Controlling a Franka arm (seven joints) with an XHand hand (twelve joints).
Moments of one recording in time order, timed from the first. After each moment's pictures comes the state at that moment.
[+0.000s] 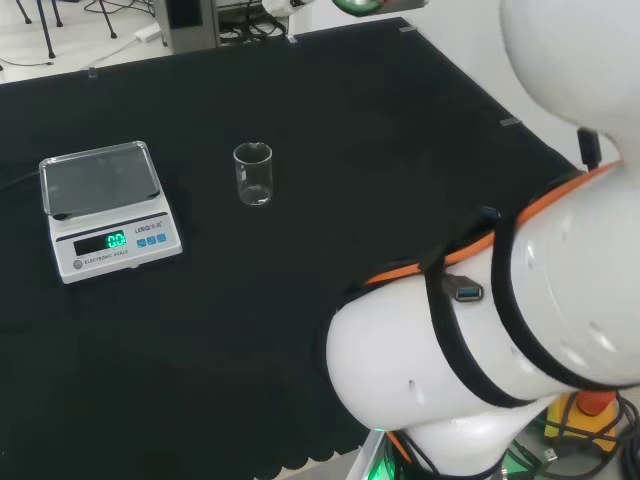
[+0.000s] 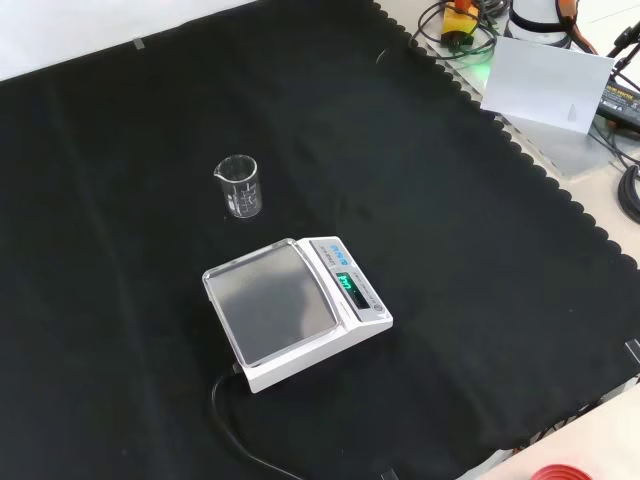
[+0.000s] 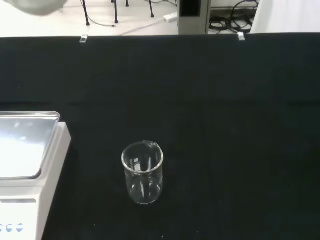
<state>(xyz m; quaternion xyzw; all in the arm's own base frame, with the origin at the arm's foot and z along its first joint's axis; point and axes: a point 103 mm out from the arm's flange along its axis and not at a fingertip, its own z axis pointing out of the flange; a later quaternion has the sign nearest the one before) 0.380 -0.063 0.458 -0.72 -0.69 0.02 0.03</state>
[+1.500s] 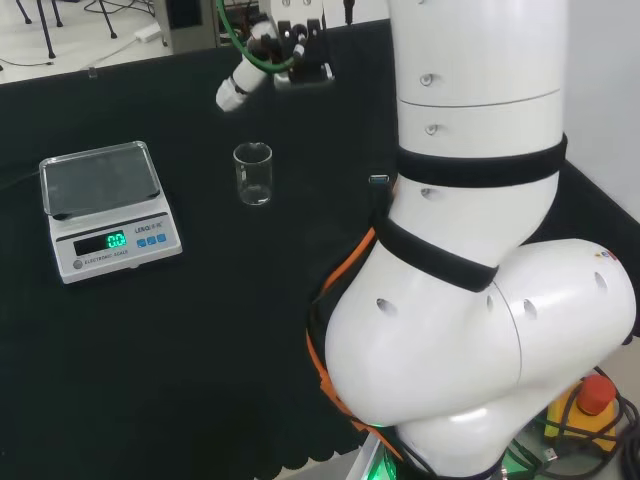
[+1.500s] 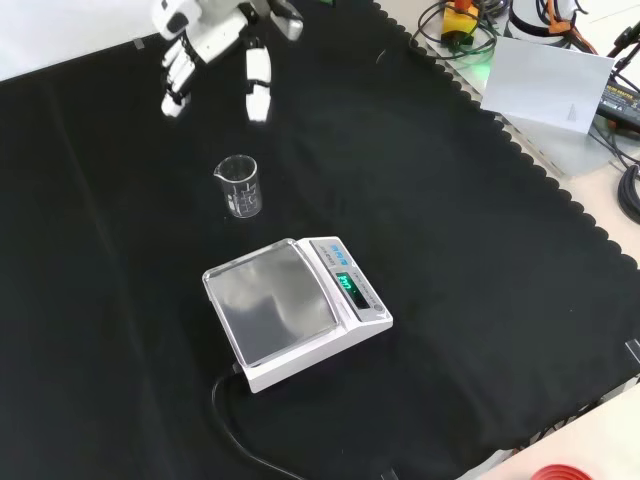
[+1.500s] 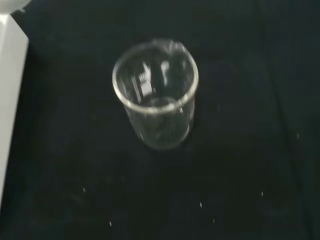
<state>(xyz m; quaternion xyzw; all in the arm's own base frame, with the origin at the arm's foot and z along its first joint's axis) 0.552 -0.040 0.252 -0.71 -0.66 0.14 0.19</state>
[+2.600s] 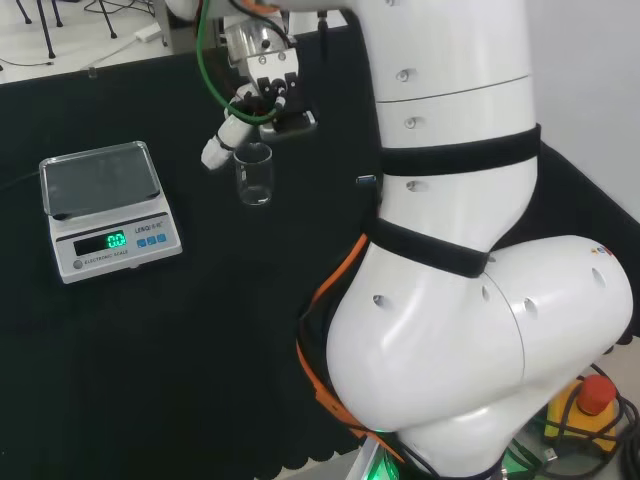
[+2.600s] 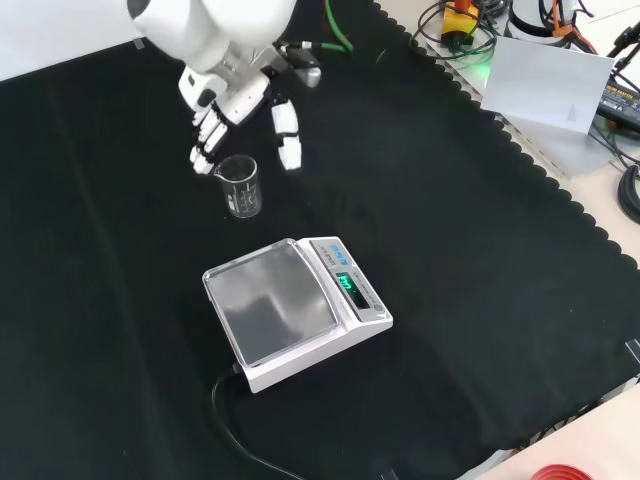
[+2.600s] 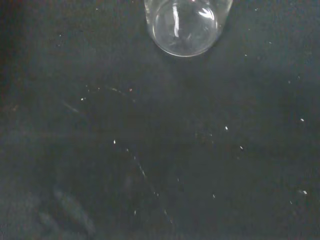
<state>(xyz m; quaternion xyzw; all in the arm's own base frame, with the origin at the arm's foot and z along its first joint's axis) 0.542 -0.007 0.177 -0.68 -0.67 0.22 0.21</state>
